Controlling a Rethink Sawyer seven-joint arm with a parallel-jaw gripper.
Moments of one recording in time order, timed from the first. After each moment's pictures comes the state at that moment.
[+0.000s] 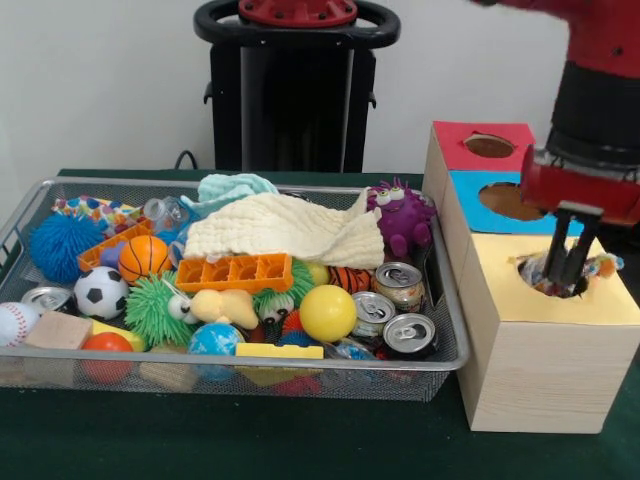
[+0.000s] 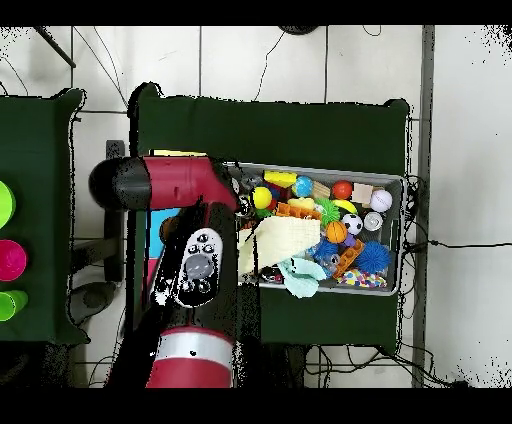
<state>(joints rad) 0.22 -0.46 -0.23 1.25 0.08 0.61 2.10</state>
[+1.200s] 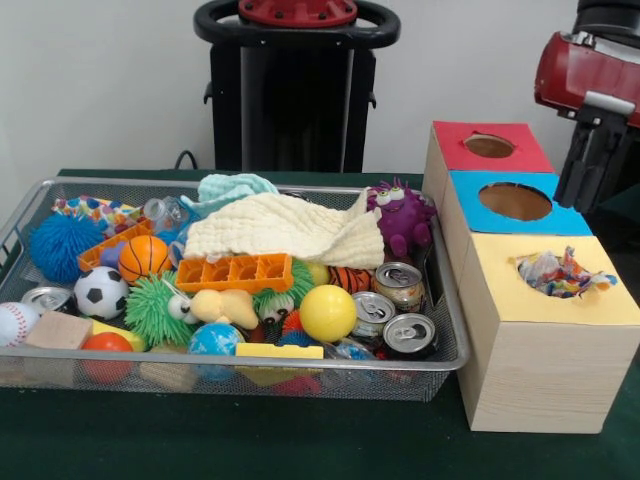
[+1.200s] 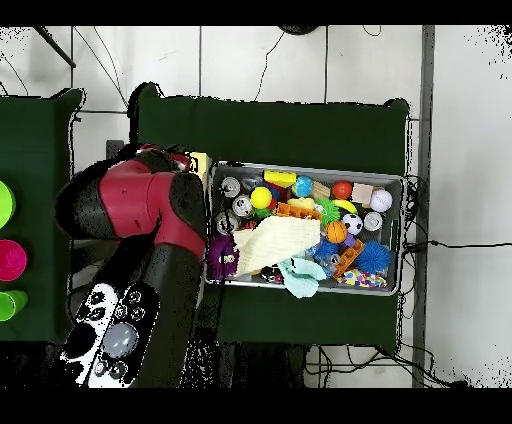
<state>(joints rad) 0.36 -0.50 -0.48 1.25 0.09 0.48 2.13</state>
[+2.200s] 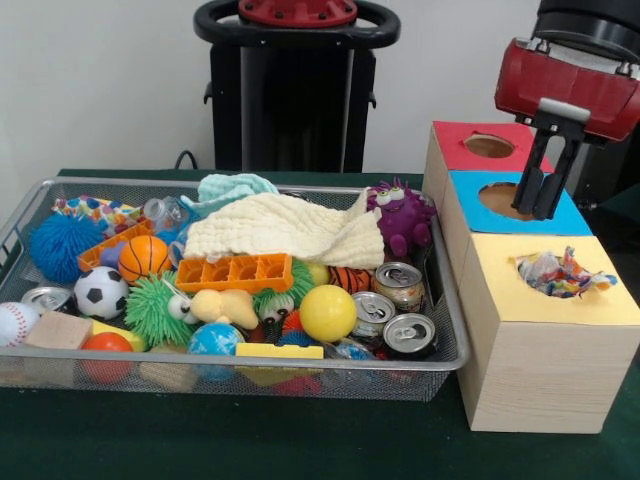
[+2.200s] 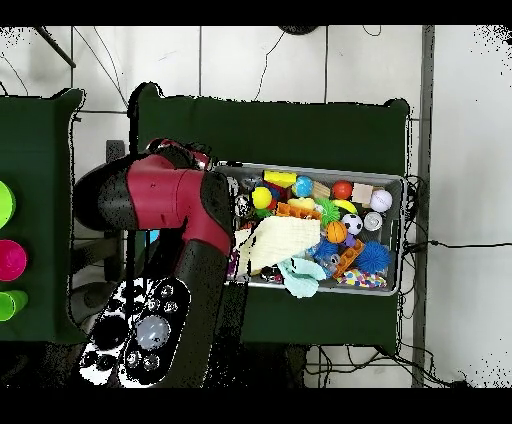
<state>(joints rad) 0.31 -0.50 -0.48 1.27 0.15 0.48 2.13</state>
